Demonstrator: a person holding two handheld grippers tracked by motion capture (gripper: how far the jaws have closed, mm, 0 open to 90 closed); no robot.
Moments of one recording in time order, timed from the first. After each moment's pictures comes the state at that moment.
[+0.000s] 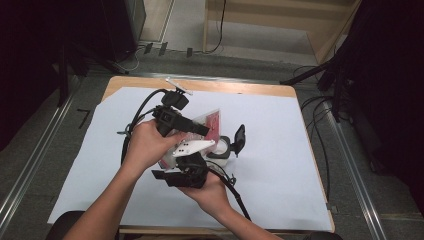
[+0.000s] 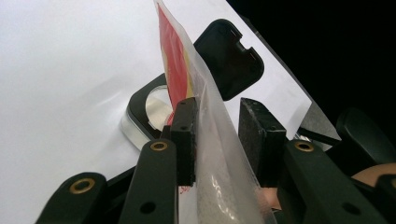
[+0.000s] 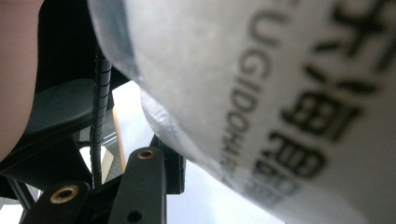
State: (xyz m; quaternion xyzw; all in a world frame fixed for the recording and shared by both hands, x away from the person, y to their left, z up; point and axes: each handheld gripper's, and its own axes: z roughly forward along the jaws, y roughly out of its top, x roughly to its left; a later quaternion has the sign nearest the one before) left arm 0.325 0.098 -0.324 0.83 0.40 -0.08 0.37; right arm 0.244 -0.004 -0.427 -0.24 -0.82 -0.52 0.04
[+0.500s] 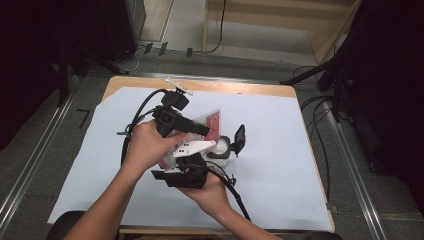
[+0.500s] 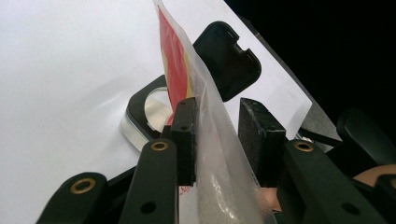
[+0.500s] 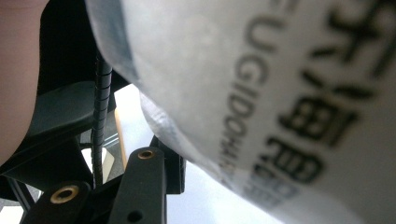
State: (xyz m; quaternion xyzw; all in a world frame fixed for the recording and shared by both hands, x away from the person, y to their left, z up) left arm 0.322 0.098 -0.321 0.83 0.40 -0.07 0.37; right arm 0.242 -0.004 -0.426 -0.24 -0.81 -0.53 0.04
